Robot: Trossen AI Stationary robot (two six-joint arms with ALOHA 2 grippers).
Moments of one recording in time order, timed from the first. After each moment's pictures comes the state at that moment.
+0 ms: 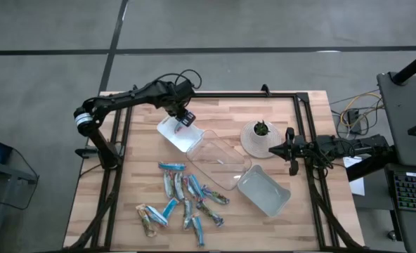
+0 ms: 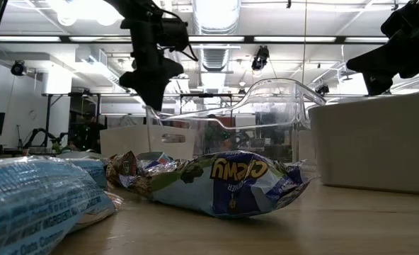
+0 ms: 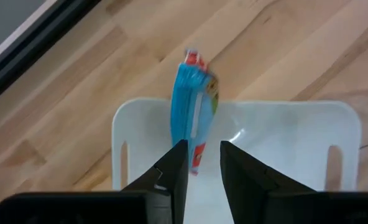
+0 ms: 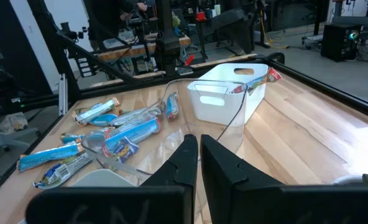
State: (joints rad) left arm 0.48 1.65 1.44 -1.03 -0.13 -0.37; right arm 0.17 0.03 0.10 -0.18 0.23 0.23
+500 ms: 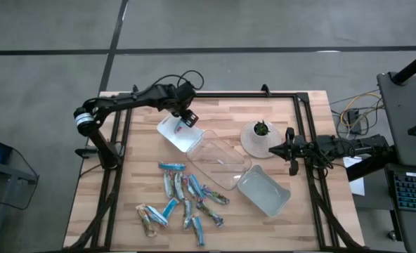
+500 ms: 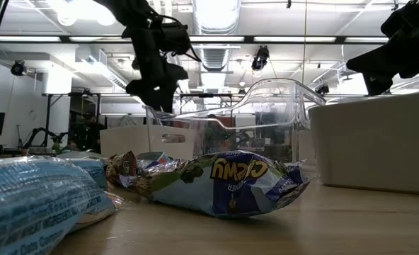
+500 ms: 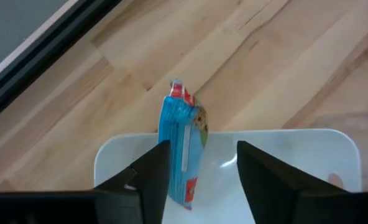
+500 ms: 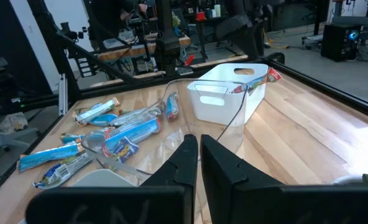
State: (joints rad) left arm 0.48 1.65 1.35 -0.84 -0.13 -0.32; right arm 0.17 0.03 0.10 -0.18 0.23 0.23
